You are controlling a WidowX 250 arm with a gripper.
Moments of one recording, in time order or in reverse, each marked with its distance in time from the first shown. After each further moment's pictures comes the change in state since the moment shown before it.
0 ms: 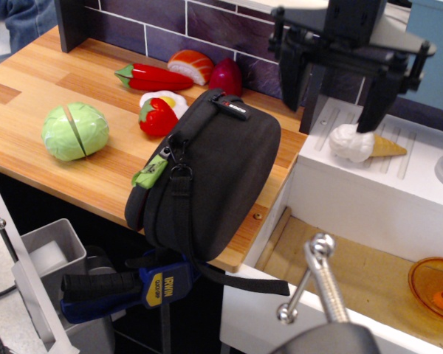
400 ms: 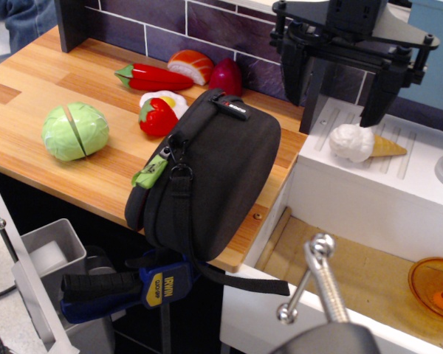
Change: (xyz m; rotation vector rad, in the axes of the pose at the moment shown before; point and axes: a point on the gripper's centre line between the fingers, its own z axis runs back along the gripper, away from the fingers) arm 0.005 -0.002 0.010 -0.018 -0.039 0.010
